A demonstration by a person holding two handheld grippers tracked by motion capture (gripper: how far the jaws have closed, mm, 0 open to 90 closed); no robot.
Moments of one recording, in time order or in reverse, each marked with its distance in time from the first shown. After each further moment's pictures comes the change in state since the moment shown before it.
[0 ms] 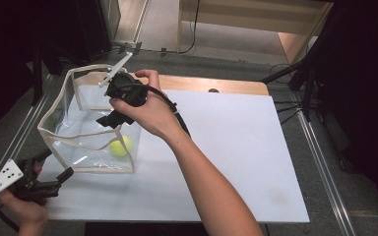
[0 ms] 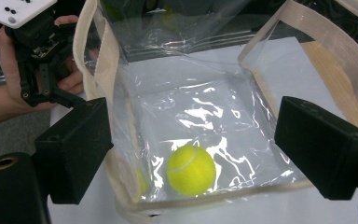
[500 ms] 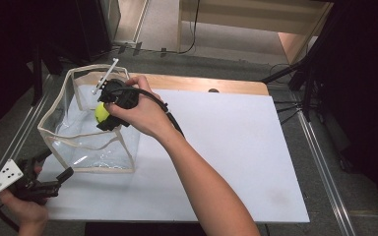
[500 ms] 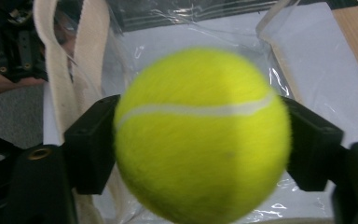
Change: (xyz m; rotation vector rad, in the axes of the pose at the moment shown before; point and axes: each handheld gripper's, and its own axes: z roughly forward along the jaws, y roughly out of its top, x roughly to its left) left arm 0.000 0.000 0.000 0.001 -0.001 -0.002; right arm -0.005 0.003 0.033 0.144 0.044 -0.003
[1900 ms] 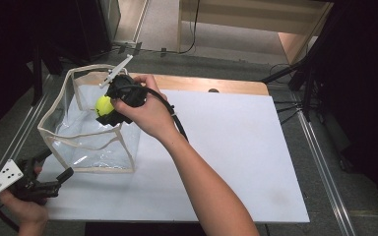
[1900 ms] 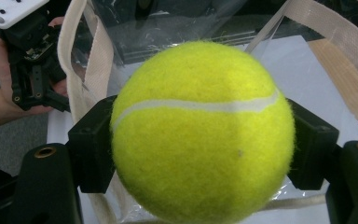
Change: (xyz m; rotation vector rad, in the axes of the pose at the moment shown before) left arm 0.000 0.000 -0.001 0.002 0.000 0.005; right arm -0.001 -0.009 -0.017 -0.155 -0.021 0.020
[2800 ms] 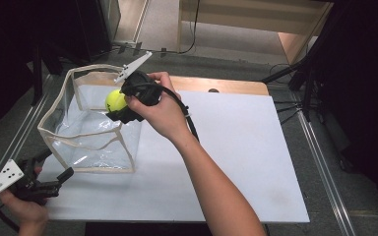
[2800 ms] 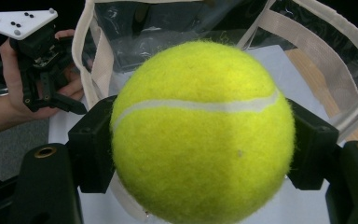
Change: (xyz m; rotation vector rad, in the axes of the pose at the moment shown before) left arm 0.000 0.000 0.001 0.004 0.007 0.000; right arm 0.000 -0.013 -0.035 -0.064 -0.041 0.009
